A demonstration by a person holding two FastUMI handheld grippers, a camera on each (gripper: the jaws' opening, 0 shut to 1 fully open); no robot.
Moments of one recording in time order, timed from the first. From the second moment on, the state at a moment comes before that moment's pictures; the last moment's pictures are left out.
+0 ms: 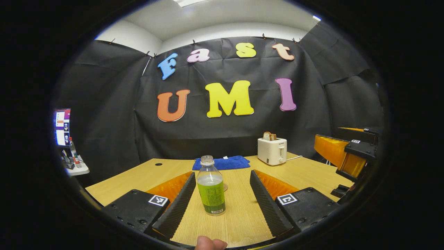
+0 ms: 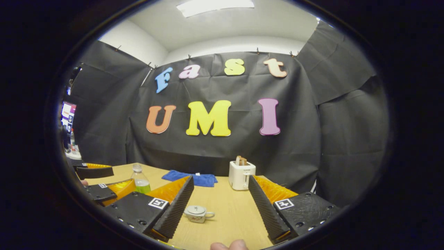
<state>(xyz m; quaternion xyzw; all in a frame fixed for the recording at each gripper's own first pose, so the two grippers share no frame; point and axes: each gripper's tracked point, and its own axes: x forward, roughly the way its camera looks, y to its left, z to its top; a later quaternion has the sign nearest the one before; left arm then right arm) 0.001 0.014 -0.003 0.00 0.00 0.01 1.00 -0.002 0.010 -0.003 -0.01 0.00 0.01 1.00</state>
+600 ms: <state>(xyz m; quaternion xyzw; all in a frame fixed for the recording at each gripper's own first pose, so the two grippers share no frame) 0.007 0.018 -0.013 0.00 0.01 0.02 1.00 0.006 0.014 -0.019 -0.01 0.01 0.01 1.00</state>
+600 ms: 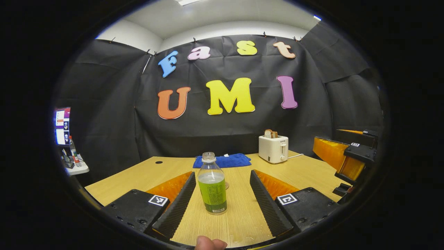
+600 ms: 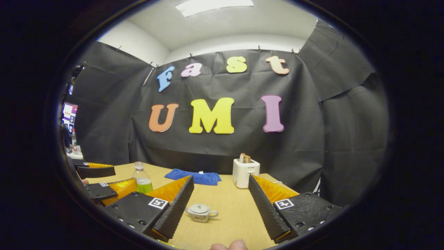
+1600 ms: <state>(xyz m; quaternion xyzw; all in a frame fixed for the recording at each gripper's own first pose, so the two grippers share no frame) 0.010 0.050 -0.017 0.00 0.02 0.05 1.00 0.068 0.048 -0.115 0.00 0.10 0.04 0.99</state>
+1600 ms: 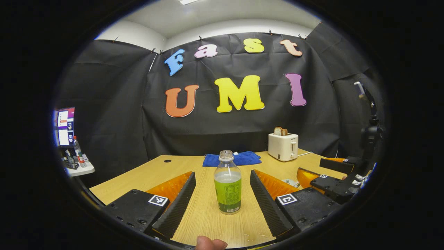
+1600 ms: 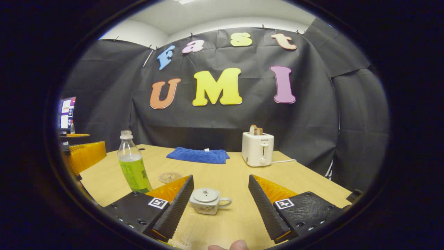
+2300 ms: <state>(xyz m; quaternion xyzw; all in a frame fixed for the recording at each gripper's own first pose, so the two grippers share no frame) 0.014 0.071 -0.027 0.00 0.03 0.06 1.00 0.114 0.073 -0.158 -0.01 0.16 0.04 0.99</state>
